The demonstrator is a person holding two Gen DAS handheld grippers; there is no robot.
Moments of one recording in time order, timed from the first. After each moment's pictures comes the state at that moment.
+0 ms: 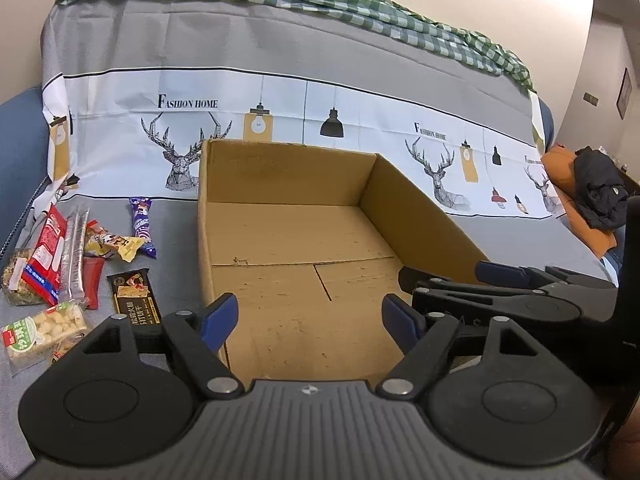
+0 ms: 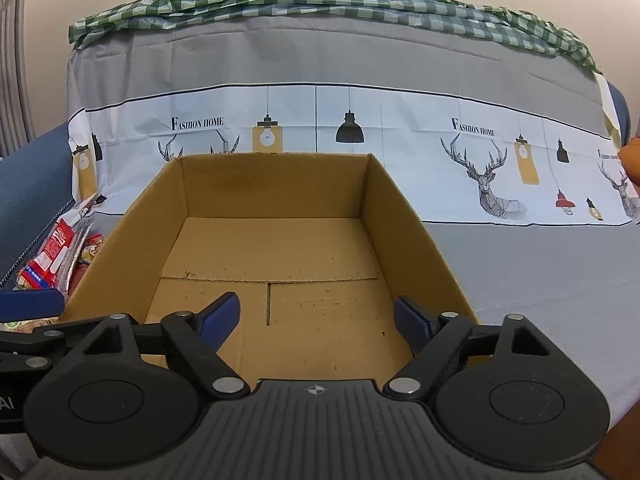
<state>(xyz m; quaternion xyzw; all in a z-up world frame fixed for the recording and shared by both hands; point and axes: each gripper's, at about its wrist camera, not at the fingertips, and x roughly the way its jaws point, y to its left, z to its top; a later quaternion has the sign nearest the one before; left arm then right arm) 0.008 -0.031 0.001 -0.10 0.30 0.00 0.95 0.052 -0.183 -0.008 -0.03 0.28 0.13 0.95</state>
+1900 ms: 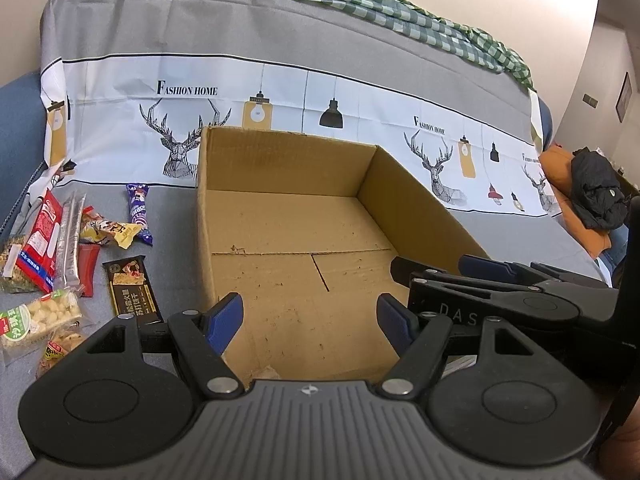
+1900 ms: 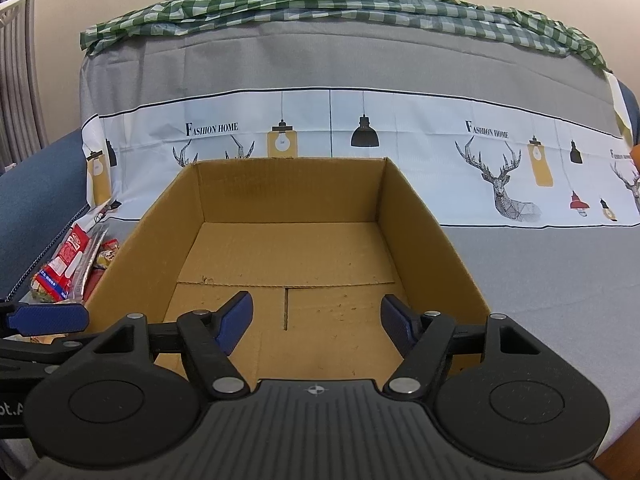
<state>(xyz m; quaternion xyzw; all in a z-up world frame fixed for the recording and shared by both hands) 0.008 -0.025 -0.002 -0.11 0.32 0.00 0.94 0.051 -0.178 -0.004 -0.04 0.28 0.15 0.95</state>
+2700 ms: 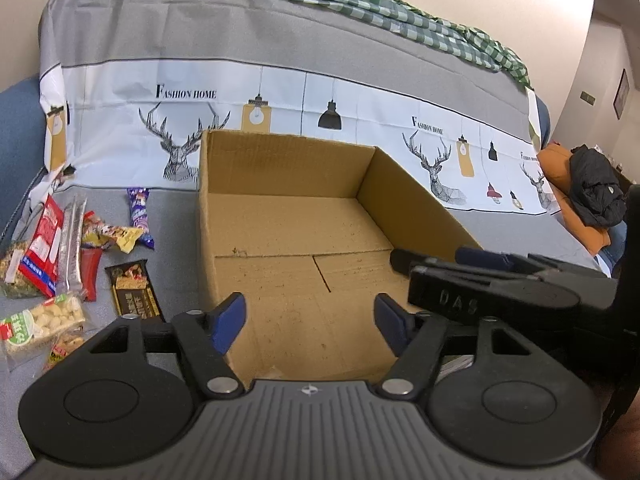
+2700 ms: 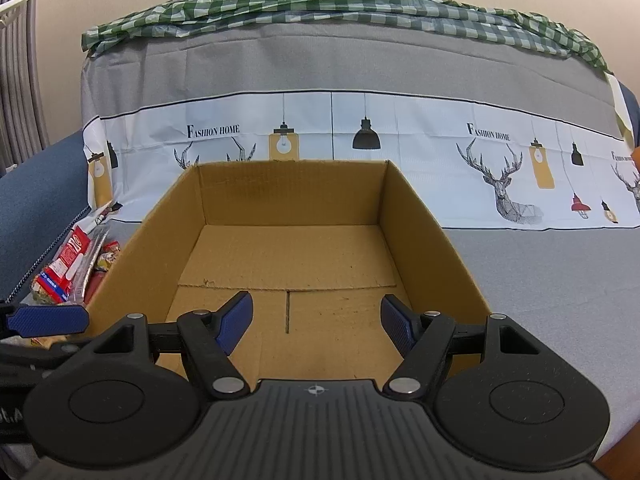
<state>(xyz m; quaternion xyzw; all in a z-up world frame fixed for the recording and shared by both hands) 0.006 -0.021 -0.002 -0.11 0.32 -0.01 0.94 0.052 -0.176 -0.002 -0.04 0.28 0.15 0.95</state>
